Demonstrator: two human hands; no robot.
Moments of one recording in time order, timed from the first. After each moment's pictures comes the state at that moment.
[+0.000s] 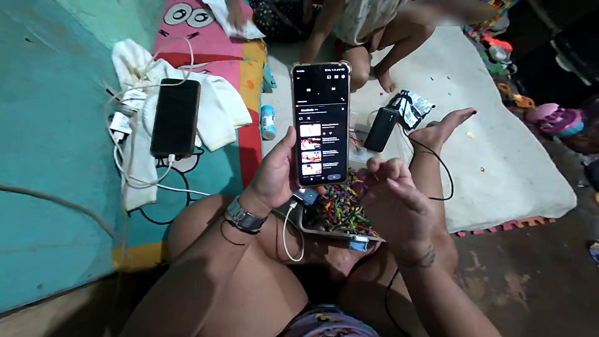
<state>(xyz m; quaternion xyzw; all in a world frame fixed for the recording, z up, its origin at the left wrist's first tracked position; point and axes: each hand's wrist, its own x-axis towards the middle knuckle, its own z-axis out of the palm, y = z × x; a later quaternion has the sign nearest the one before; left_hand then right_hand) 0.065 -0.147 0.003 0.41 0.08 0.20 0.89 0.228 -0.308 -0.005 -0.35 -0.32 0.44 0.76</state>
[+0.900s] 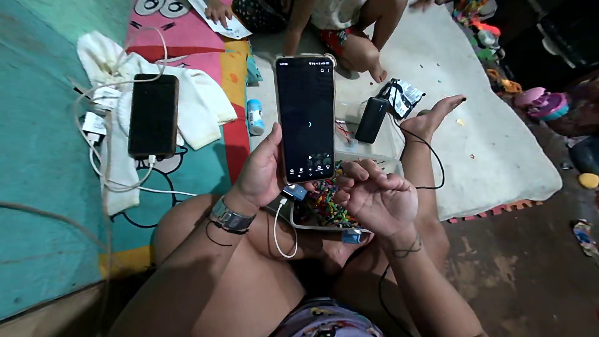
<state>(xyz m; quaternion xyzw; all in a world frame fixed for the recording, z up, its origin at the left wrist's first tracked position) 0.065 -0.150 0.004 0.42 0.13 0.20 0.88 0.237 -0.311 -0.020 -0.12 -0.14 0.65 0.74</state>
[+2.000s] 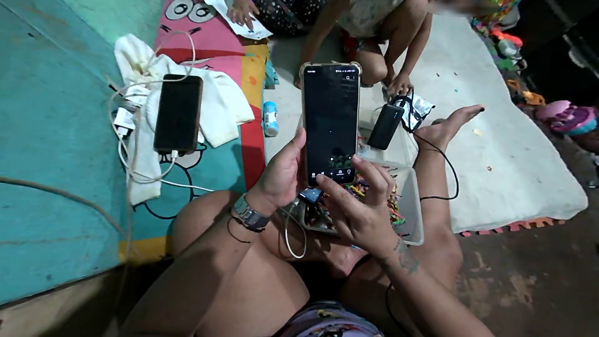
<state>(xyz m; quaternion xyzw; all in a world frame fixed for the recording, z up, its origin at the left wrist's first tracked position) 0.067 -0.159 0.009 0.41 0.16 0.21 0.88 0.199 -0.298 -0.031 -0.61 -0.67 -0.14 0.40</state>
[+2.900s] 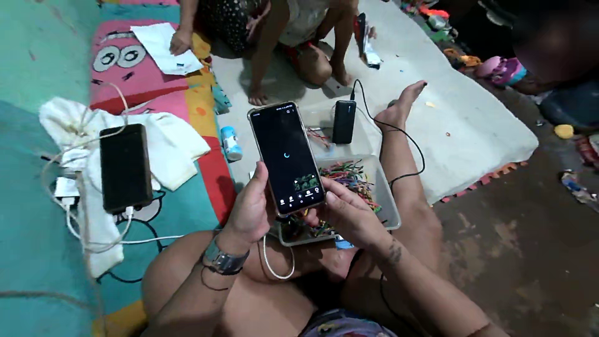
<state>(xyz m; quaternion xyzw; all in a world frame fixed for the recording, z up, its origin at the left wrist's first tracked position) 0.078 -0.171 -0.002 0.44 0.18 0.18 0.86 0.221 -0.325 -0.024 -0.37 -0.37 0.52 0.68</state>
